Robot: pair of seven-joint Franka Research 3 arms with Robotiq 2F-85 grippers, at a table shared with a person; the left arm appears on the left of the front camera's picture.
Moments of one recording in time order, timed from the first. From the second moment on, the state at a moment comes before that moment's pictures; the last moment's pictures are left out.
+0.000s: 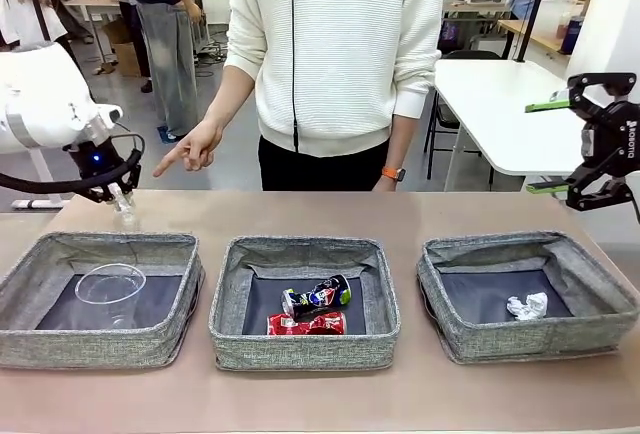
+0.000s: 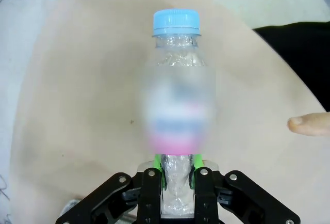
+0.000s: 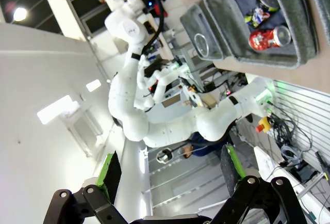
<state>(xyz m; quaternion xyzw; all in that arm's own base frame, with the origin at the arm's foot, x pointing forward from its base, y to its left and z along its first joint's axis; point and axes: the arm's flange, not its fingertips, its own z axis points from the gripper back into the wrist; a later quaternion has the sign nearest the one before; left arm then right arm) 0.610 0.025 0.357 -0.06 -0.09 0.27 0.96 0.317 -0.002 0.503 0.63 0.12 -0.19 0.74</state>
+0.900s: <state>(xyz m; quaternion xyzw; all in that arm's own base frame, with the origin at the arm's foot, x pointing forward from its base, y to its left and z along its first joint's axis) 0.320 0.044 0.565 -0.17 -0.01 -0.01 0.99 0.317 -0.002 0.503 0.63 0.12 -0.19 0.74</state>
